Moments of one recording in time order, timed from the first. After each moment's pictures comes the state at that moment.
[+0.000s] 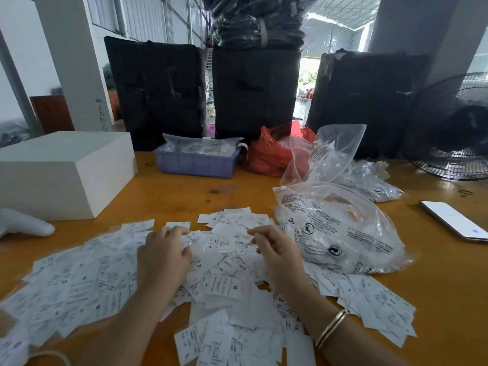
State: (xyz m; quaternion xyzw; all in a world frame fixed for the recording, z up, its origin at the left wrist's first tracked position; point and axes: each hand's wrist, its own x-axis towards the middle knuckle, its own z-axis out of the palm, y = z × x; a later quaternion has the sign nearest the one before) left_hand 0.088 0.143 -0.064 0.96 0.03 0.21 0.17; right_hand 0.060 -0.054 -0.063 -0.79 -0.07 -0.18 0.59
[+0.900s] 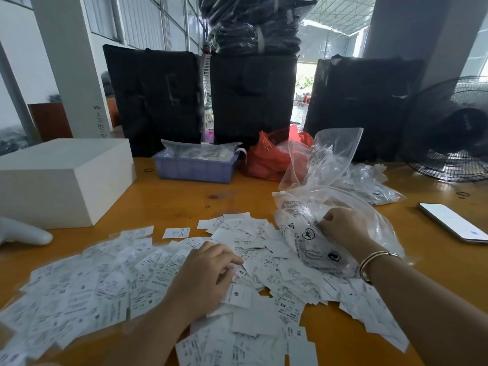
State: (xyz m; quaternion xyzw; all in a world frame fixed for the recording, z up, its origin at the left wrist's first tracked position) left_hand 0.077 0.115 -0.078 0.90 -0.31 0.20 0.24; right_hand 0.131 -0.196 -0.038 -0.96 0.18 -0.15 0.15
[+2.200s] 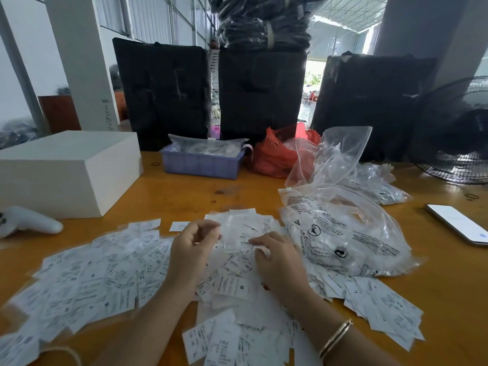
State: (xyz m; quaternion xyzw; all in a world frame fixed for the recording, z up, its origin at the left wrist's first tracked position) left_hand 0.077 0.117 -0.060 0.74 -0.03 0.17 0.65; right_hand 0.068 -0.049 -0.072 -0.93 -0.05 -0.19 0.30
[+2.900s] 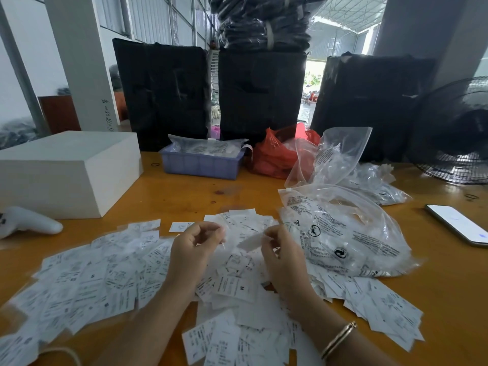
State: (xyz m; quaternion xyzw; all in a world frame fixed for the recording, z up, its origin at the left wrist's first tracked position) left_hand 0.075 0.115 -0.058 0.75 -0.04 0.18 0.64; right_hand 0.058 -0.047 -0.067 -0.85 -0.04 -0.23 0.47
